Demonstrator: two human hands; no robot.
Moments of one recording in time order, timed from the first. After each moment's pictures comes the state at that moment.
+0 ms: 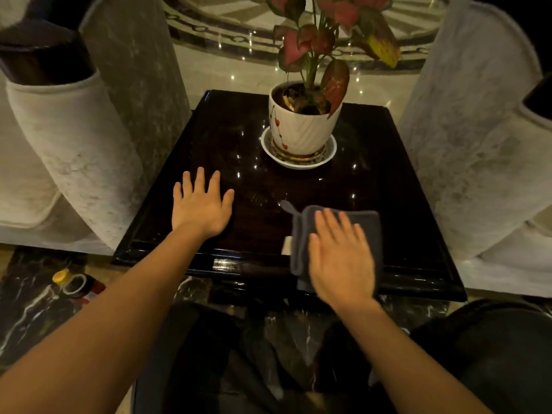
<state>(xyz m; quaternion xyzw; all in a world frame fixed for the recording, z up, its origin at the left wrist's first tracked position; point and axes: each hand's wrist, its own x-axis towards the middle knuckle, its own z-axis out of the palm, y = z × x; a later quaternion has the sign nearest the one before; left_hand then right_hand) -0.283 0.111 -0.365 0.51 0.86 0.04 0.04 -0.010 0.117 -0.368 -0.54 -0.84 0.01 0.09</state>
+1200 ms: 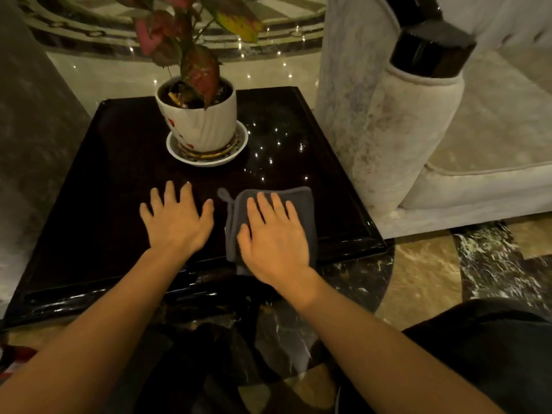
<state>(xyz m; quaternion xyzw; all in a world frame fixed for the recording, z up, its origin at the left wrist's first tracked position) -0.182 0.150 -0.367 0.54 0.84 0.07 0.03 0.004 0.129 -0.362 -0.54 -0.83 0.04 0.13</state>
